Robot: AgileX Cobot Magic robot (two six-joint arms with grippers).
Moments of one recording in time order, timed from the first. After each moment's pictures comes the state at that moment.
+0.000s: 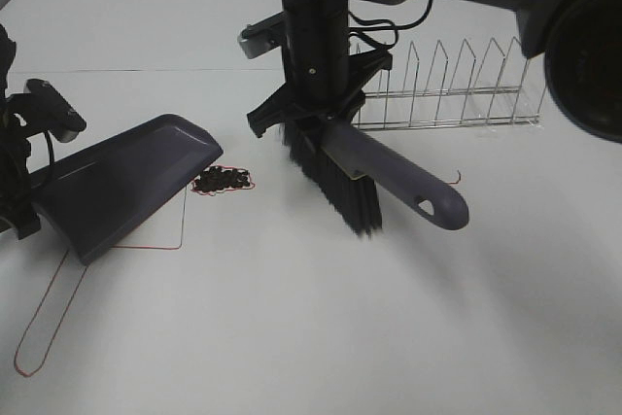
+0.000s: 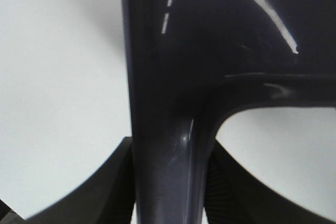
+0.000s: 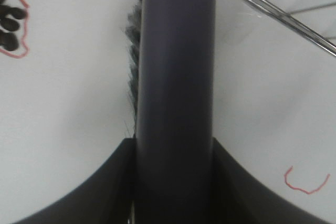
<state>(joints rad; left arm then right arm) -0.22 1.95 -1.12 0.42 0.86 0.20 0.60 2.42 -2.08 -0.27 1.22 0.17</state>
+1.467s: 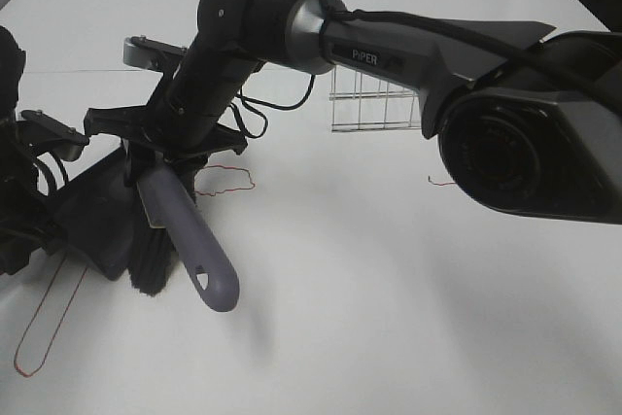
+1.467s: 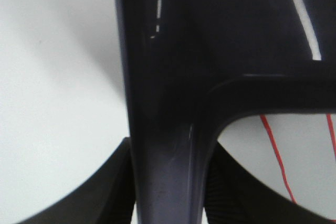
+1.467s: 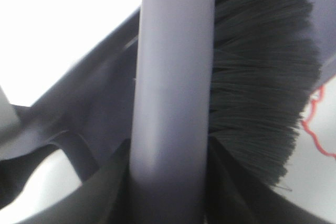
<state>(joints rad) -0.22 1.99 -1.12 0.21 0.96 0.12 0.68 2.61 -2.25 0.47 0.90 0.09</state>
